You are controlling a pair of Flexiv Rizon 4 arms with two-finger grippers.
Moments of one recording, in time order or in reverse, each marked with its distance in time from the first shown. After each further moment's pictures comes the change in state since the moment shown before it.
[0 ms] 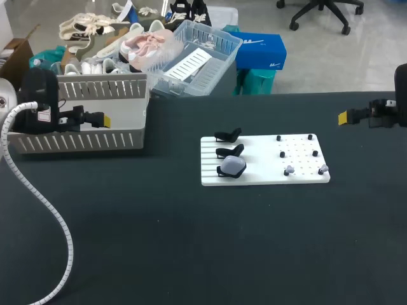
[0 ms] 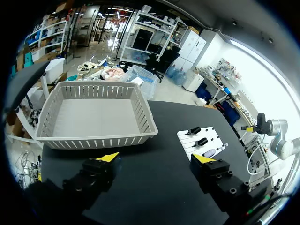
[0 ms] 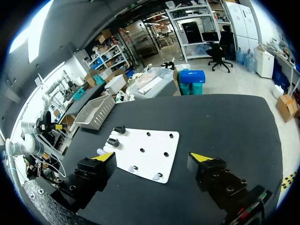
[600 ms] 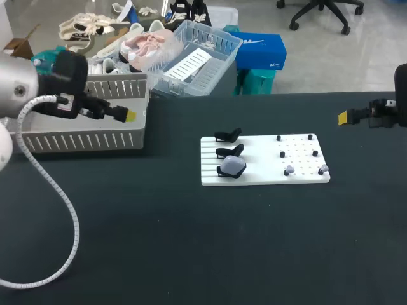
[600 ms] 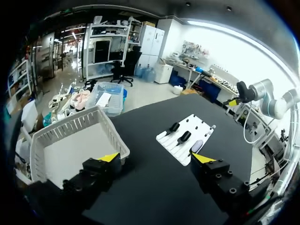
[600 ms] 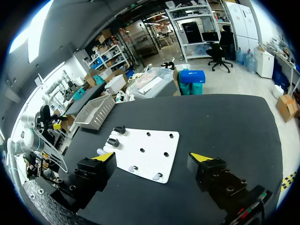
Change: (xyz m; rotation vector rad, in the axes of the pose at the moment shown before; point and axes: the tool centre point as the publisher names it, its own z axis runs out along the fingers) left arm -0.021 -0.057 0.022 0.149 0.019 0.402; right arm 0.000 0.000 0.000 0.000 0.000 0.000
